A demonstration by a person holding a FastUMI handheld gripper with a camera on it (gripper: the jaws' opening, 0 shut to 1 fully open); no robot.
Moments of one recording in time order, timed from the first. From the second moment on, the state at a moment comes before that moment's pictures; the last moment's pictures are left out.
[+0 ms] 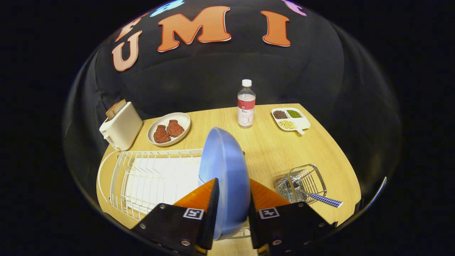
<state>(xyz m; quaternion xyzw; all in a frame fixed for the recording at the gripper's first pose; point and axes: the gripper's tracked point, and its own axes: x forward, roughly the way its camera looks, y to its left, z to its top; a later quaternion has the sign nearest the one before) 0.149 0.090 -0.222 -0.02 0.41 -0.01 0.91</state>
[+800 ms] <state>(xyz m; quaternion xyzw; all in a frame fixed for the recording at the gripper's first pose) 0.152 0.082 -0.175 -0.04 0.38 -0.07 0.92</state>
